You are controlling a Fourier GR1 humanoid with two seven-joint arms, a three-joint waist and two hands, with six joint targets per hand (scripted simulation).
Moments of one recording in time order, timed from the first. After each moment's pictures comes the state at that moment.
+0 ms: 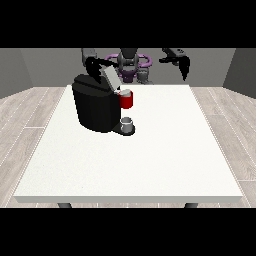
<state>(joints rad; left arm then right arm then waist) -0.24 0.07 0.18 -1.39 0.01 -0.21 -0.06 -0.57 -0.17 -0.08 -1.14 -0.01 0.06 -0.04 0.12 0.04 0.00</state>
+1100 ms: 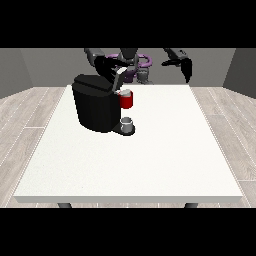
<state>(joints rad) -0.26 0.11 0.18 -1.35 0.03 -0.18 -0.08 -0.73 -0.13 -0.05 -1.04 0.04 0.05 -0.01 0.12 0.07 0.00</state>
